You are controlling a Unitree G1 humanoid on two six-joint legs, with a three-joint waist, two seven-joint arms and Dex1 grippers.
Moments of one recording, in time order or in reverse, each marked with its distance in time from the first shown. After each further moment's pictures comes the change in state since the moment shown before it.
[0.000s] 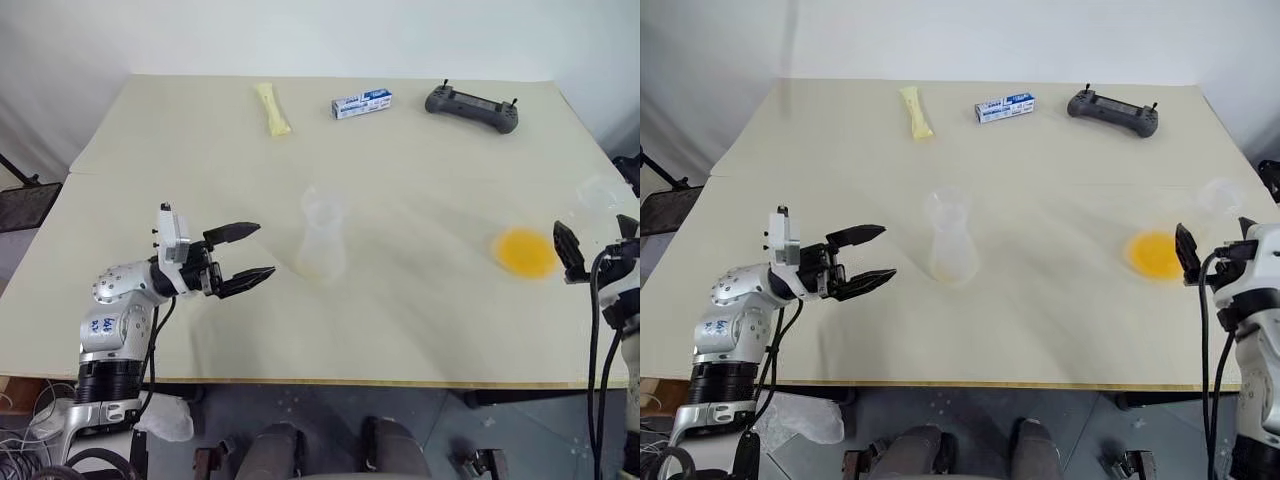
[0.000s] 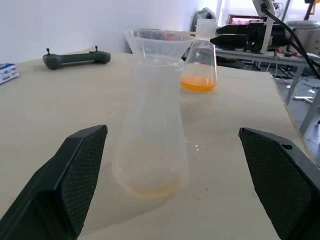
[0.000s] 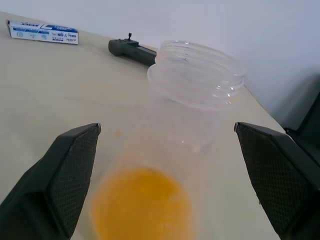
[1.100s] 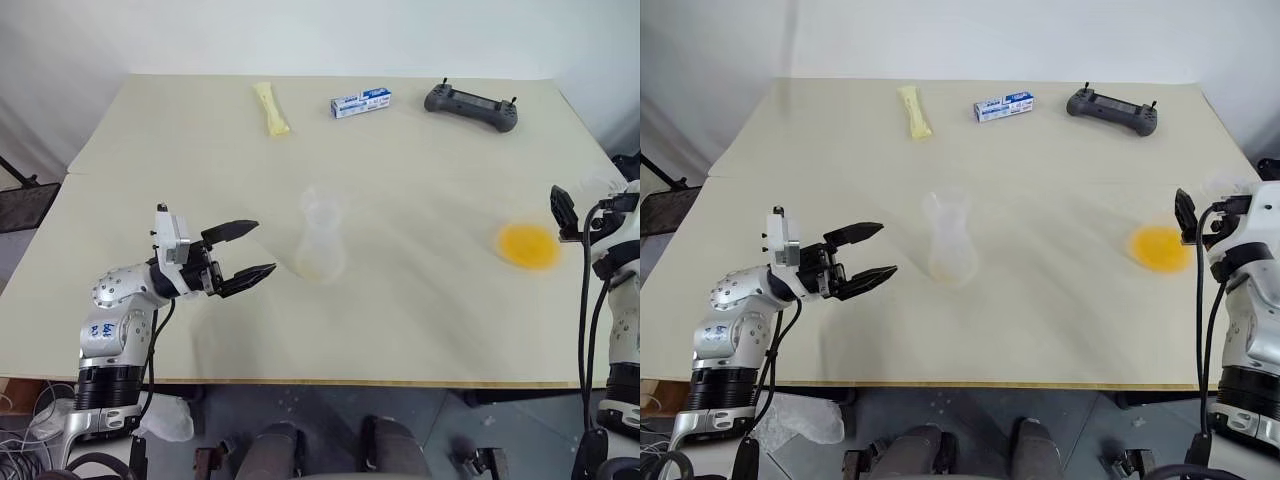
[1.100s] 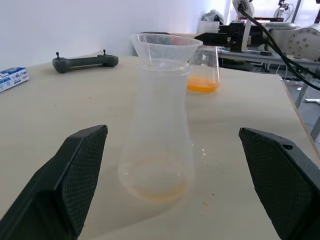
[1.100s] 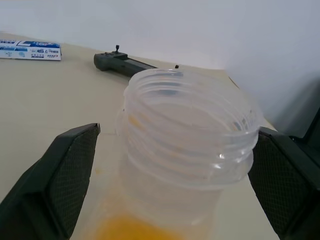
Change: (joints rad) left arm 0.003 -0.002 -0.007 -0.005 -0.006 -0.023 0.040; right arm -0.286 -0.030 0.069 0.377 -0.071 -0.128 0.020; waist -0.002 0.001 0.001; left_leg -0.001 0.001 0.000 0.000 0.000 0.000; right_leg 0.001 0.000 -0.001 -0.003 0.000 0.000
